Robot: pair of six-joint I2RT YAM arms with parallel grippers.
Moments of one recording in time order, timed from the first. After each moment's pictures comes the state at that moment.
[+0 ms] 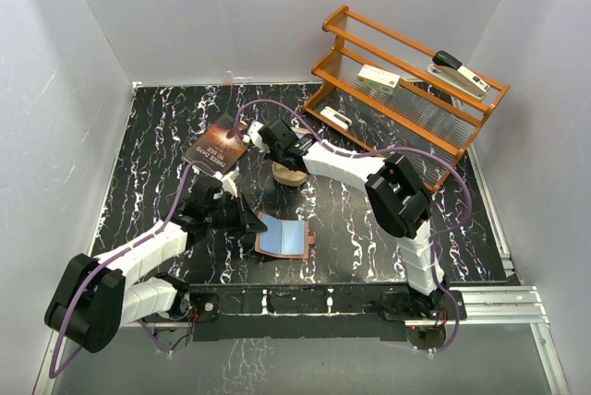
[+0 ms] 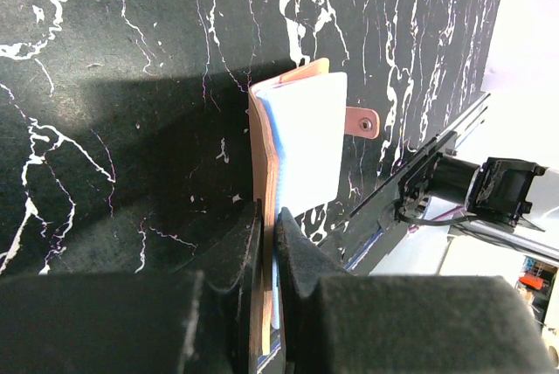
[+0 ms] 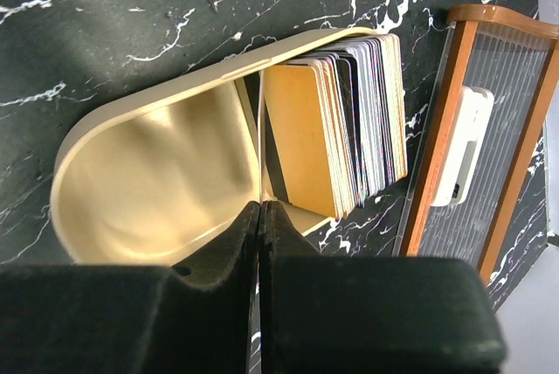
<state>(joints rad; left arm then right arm) -0.46 1.12 0.41 -0.06 0.51 -0.75 0.79 2.10 1.65 -0.43 0.37 -0.48</state>
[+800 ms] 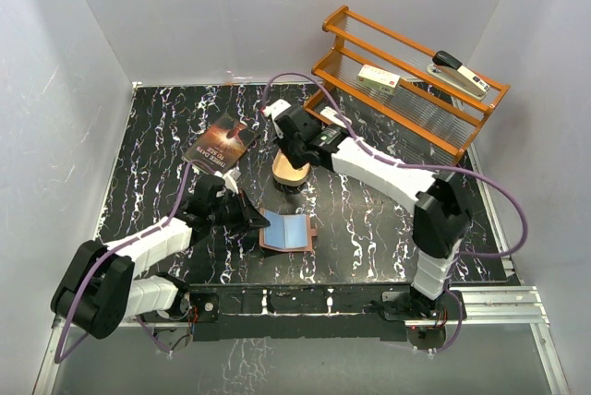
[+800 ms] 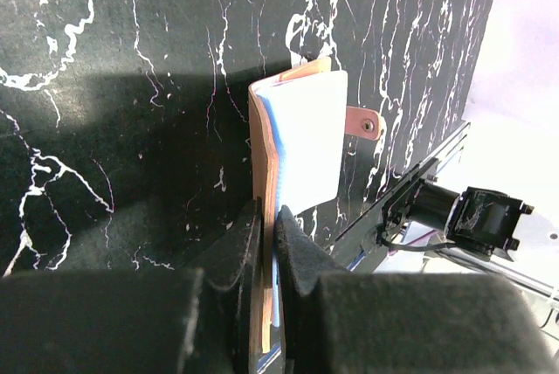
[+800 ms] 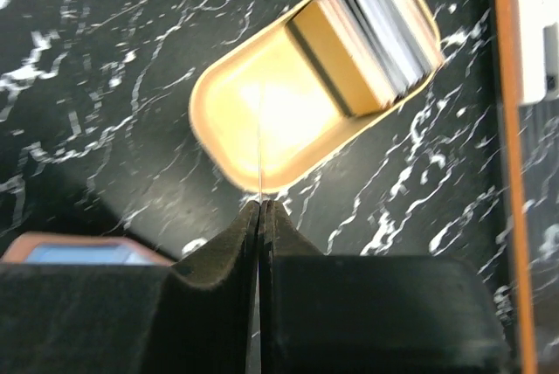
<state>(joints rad) -0.46 1.19 0.41 0.03 0.49 -0.83 0.80 1.84 1.61 -0.60 0.24 -0.04</state>
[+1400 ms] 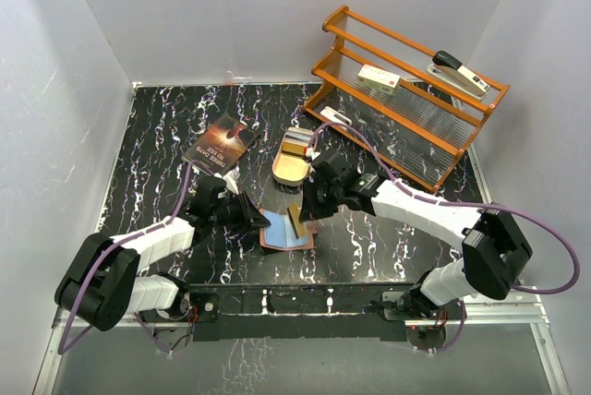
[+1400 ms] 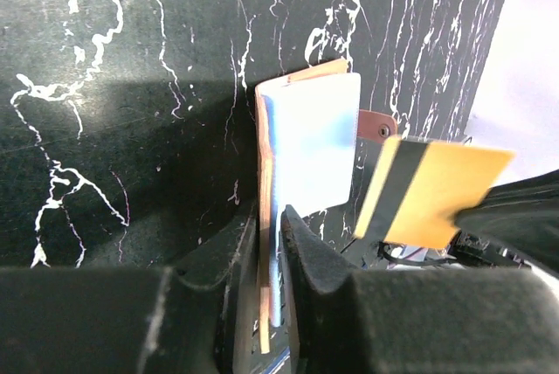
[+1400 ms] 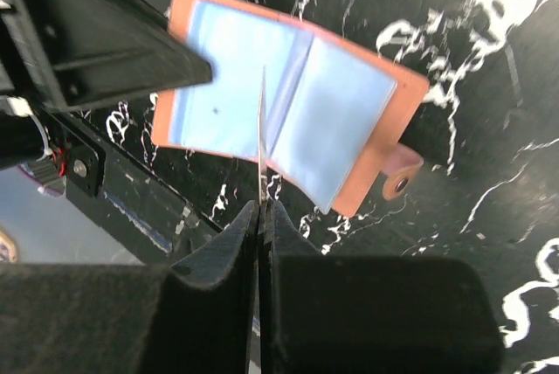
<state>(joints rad) -0.46 1.25 0.39 0.11 0.46 -0.88 0.80 1.43 1.03 -0.47 -0.22 0.54</state>
